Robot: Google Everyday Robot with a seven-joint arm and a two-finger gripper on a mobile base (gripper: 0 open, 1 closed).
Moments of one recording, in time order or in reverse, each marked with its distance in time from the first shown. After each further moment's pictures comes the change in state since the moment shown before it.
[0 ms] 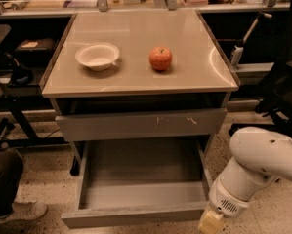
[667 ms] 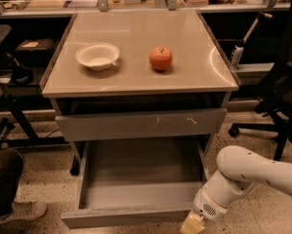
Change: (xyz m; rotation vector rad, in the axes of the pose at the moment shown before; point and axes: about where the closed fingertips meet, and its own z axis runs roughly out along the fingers) arm -0.023 -0.031 0.087 -0.137 -0.114 0.091
